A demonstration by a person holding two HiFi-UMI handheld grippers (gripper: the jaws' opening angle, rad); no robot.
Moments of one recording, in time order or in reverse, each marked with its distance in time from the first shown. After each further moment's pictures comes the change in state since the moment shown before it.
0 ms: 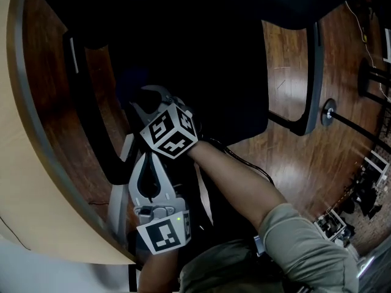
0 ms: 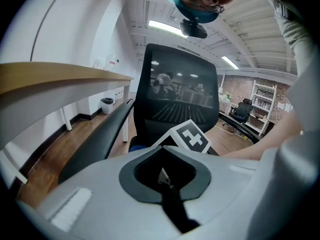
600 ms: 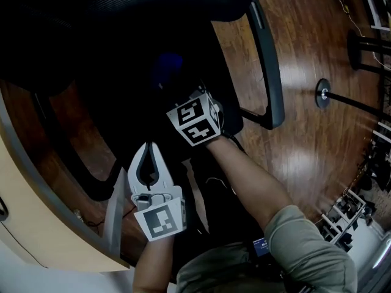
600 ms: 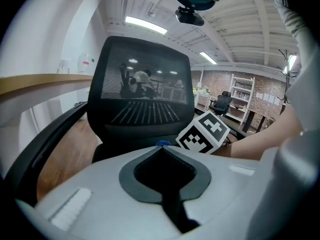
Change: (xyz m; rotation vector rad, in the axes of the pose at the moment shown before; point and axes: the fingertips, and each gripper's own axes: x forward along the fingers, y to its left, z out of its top) left arm 0.042 -0.117 -0.001 0.159 0.048 -0.219; right arm -0.142 -0.171 -0.066 0.179 0.015 -0.381
